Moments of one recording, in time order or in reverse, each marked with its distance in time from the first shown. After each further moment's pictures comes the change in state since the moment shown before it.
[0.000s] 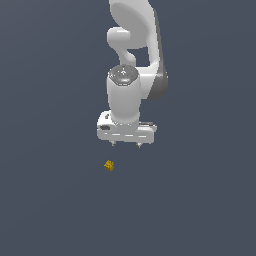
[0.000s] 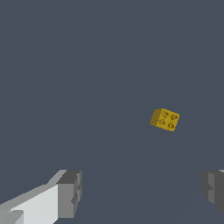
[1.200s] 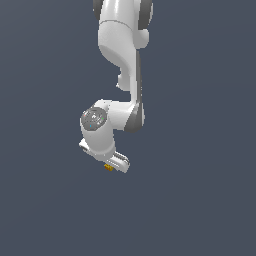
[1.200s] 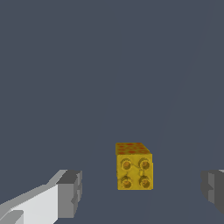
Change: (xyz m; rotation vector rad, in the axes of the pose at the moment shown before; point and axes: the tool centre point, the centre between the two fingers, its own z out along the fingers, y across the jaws) arm 0.041 0.079 0.094 -0.024 -0.042 0.378
